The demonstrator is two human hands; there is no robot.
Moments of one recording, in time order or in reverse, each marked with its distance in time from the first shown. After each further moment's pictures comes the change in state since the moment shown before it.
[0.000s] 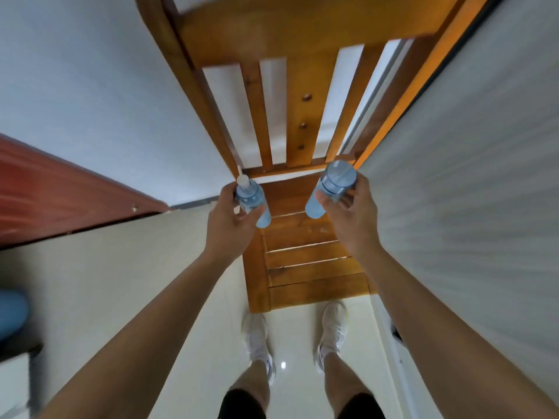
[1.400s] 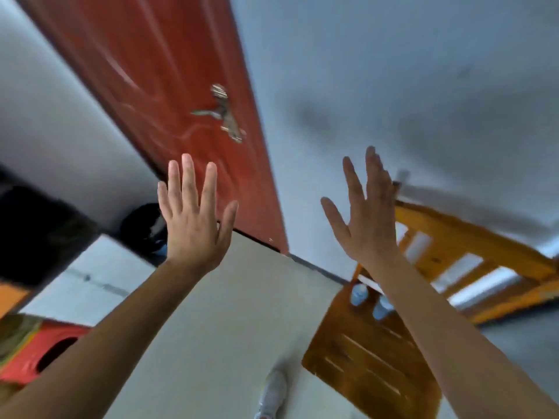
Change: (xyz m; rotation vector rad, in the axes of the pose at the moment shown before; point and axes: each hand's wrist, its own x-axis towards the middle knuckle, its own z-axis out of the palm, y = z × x) left_hand -0.217 0.113 -0.314 0.896 0.941 0.022; right_hand -0.082 -0.337 0.040 -0.304 -0.198 -1.339
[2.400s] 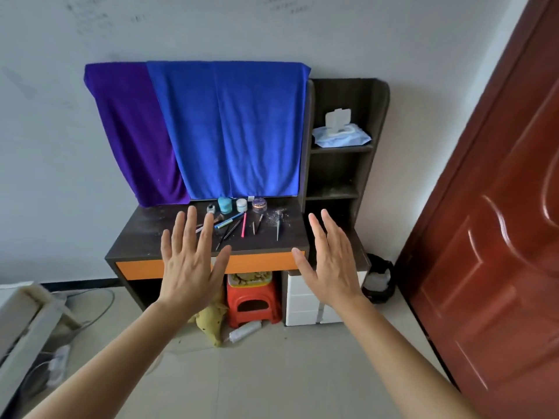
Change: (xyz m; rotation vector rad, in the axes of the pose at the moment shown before) left_hand -0.349 -0.585 -0.308 0.334 0.113 -0.908; right_hand -0.020 -0.775 0.273 0.655 -0.391 -0.737
